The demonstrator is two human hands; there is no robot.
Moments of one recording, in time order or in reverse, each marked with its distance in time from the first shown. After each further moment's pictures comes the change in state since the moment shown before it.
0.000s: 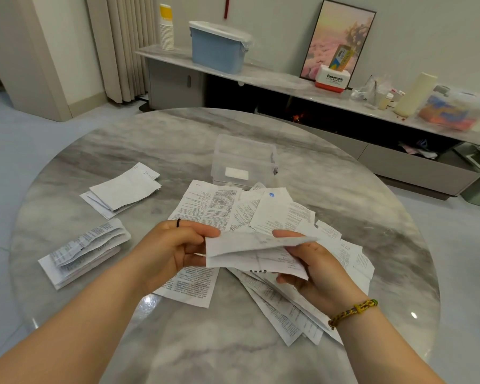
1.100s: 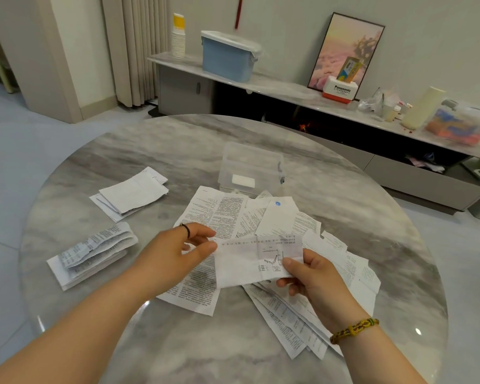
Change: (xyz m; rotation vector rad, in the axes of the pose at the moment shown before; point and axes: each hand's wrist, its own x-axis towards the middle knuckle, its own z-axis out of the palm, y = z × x) left_hand 0.001 -0.008 -0.012 0.885 0.152 0.331; right_hand 0.004 0.009 0.000 -0.340 0.118 -0.117
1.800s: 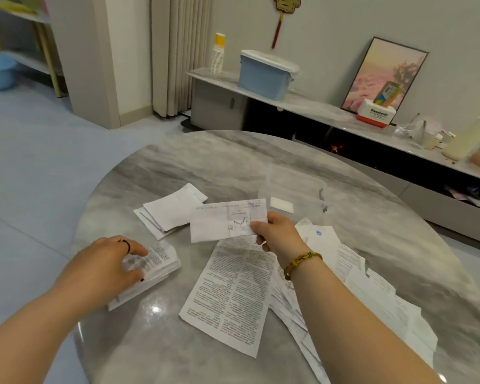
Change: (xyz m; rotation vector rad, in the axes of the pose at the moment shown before) left_hand -0.007 -0.088 -0.103 0.591 0.190 -0.258; right_hand 0.101 -0.052 0.113 -0.294 -0.119 -0.057
